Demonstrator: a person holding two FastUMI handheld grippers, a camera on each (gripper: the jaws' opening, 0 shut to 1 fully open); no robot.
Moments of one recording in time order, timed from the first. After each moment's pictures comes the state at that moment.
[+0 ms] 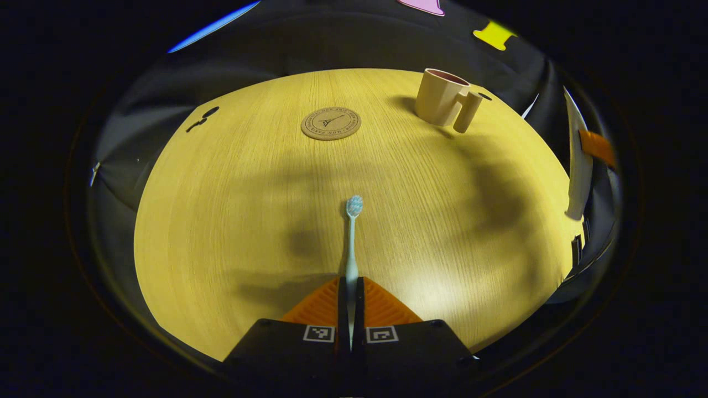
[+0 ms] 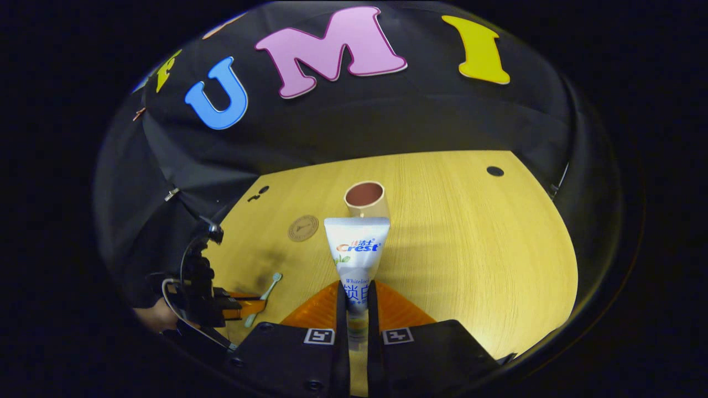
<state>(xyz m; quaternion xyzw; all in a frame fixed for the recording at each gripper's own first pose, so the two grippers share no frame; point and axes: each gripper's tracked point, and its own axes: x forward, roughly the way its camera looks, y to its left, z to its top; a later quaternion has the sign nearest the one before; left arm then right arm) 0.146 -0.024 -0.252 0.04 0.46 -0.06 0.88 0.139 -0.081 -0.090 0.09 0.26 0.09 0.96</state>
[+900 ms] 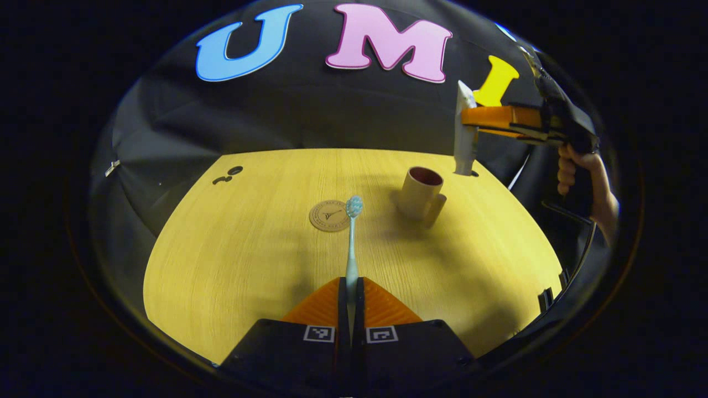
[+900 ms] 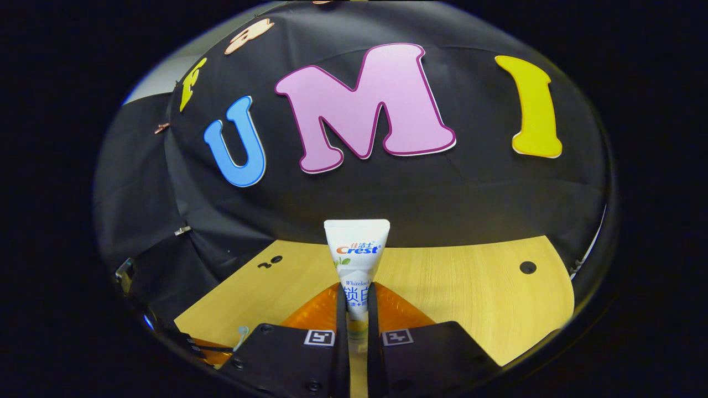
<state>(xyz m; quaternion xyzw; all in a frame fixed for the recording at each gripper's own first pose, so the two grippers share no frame) 0.164 -0.050 -0.128 -0.02 0.28 -0.04 0.96 0.290 -0.061 0.017 0.08 0.09 0.14 0.98</state>
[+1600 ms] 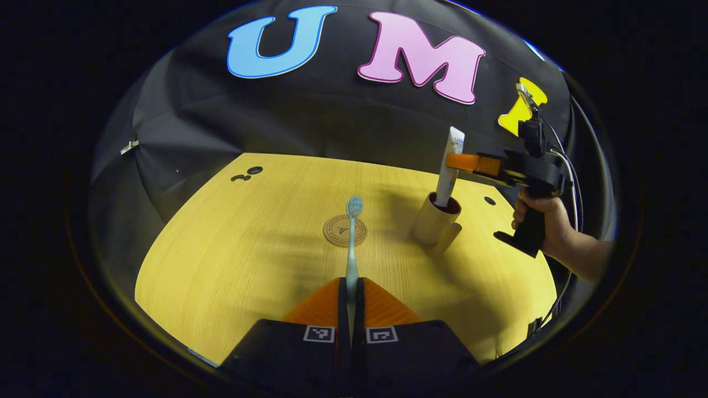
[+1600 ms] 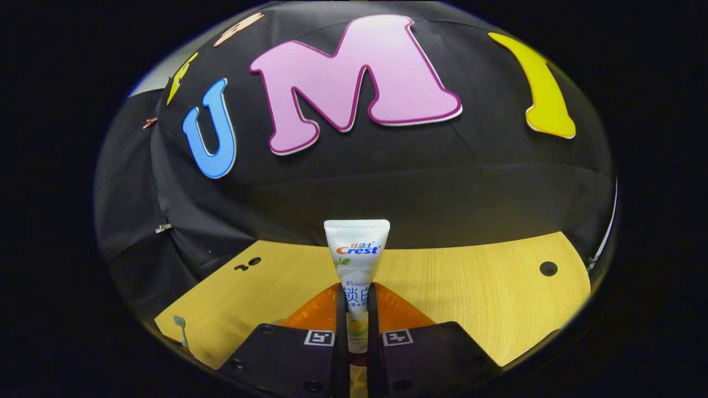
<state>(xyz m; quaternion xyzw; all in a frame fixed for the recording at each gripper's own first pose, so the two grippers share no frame) 0.180 -0.046 -0.114 -0.07 0.26 0.01 0.96 0.375 -0.058 -0.048 0.07 0.10 0.13 0.98</state>
